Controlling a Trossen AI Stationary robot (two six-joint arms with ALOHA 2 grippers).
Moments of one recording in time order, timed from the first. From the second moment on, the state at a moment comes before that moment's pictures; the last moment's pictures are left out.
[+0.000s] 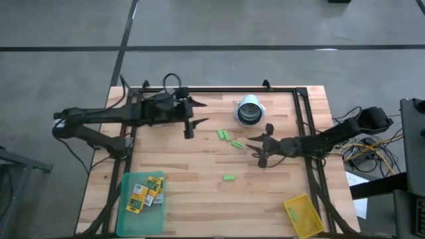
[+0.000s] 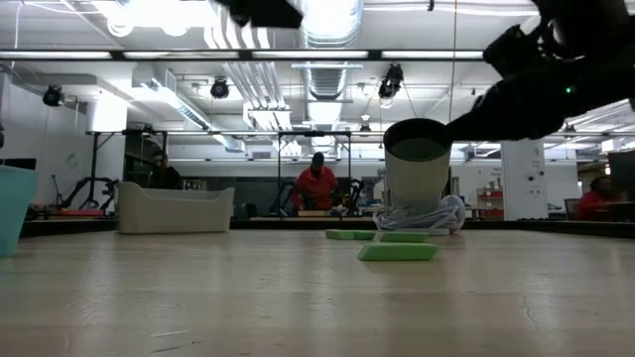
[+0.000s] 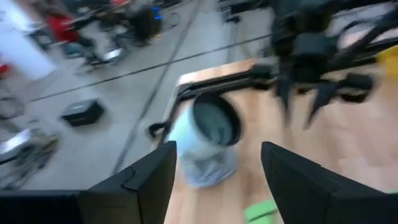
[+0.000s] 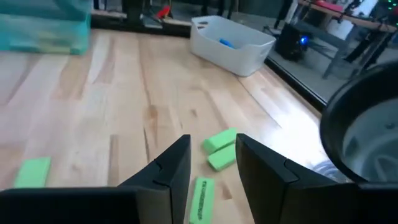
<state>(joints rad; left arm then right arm) 0.12 1.20 1.10 -0.16 -0.17 0.31 0.20 1.17 0.21 0.65 0.49 -0.01</state>
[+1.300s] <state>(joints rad) 0.12 1.03 0.76 0.12 -0.21 0.33 0.06 1.61 0.43 0.53 0.39 0.29</state>
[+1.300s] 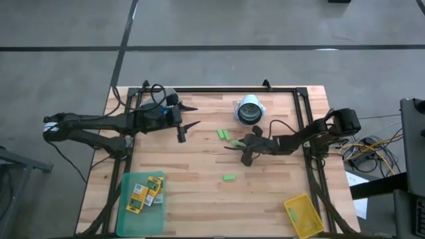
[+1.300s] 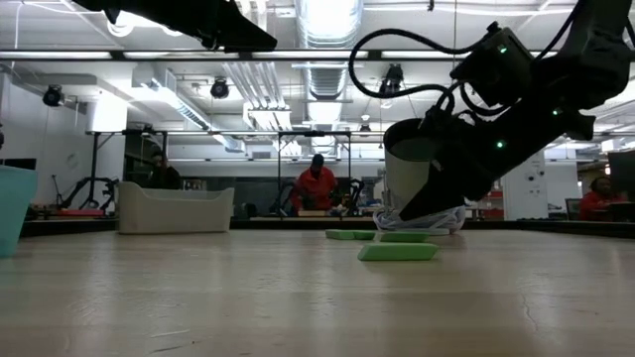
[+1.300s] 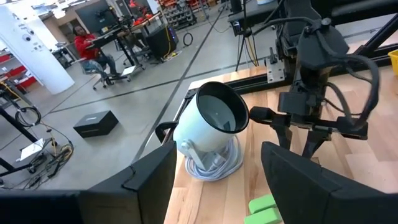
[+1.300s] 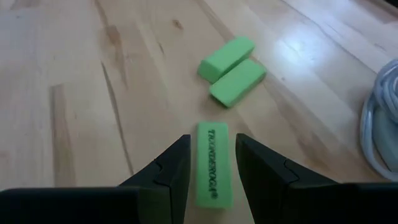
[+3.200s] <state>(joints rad) 0.12 1.03 0.68 0.12 -0.21 0.33 0.00 1.53 0.43 0.52 0.29 0.14</state>
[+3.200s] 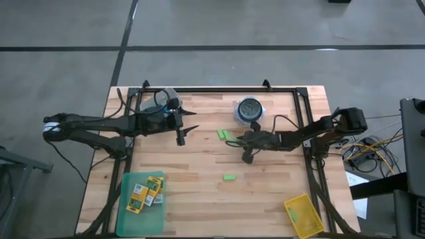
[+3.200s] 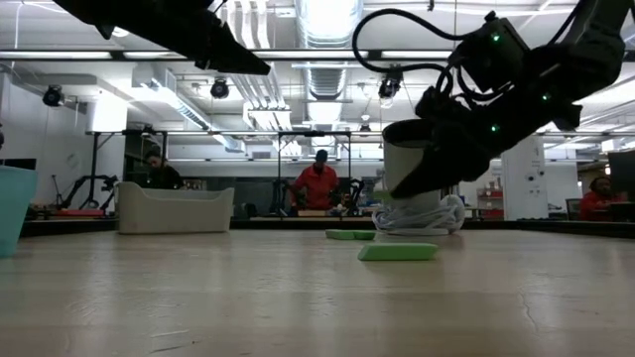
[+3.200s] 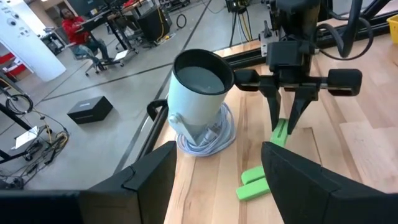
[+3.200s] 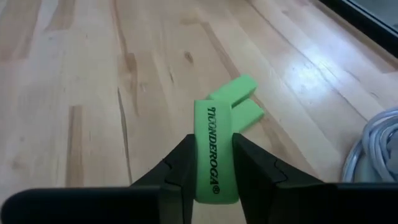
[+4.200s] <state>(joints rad) 0.12 1.03 0.68 0.12 -0.21 0.32 0.00 1.06 0.44 0.53 -0.09 0.24</state>
